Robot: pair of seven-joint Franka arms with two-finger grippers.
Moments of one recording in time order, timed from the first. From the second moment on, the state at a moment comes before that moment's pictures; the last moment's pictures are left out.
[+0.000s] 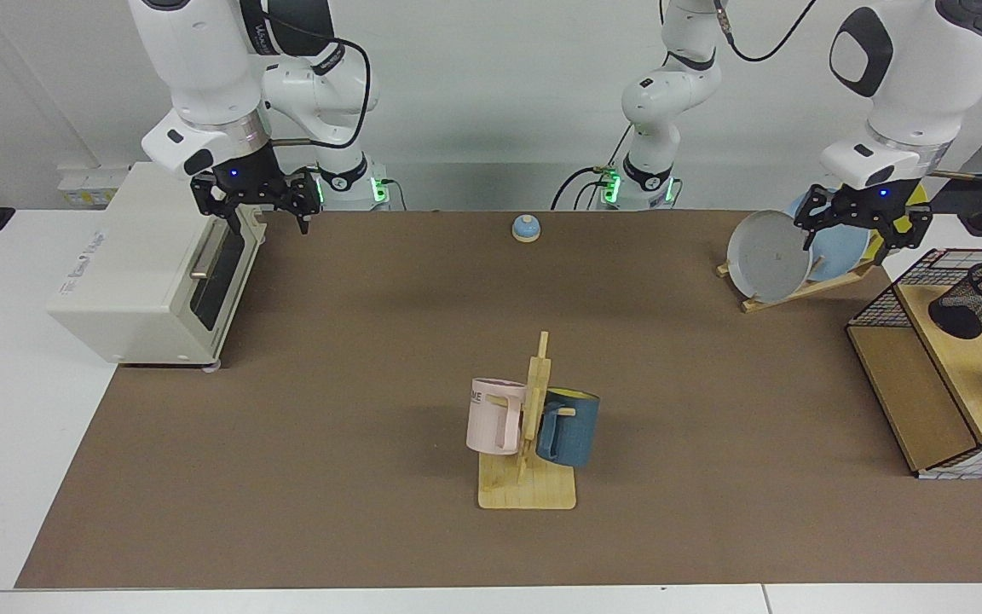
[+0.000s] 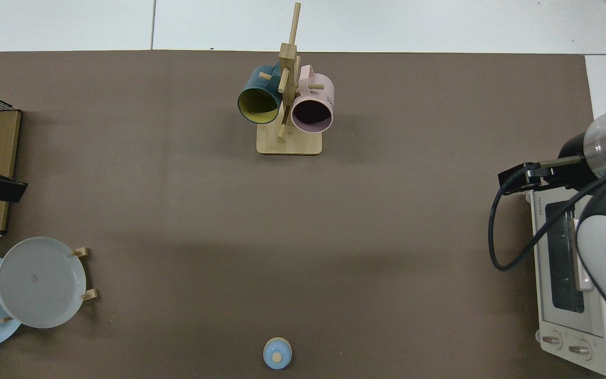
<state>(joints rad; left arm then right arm) 0.52 -0.02 -0.47 -1.68 0.11 1.76 0.50 -0.03 0.03 0.15 -1.54 -0.07 1.51 0.06</state>
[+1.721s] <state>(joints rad) 0.04 -0.05 -0.08 -1.68 -0.02 1.73 0.01 -0.03 0.03 0.15 -1.54 -0.07 1.51 0.06</state>
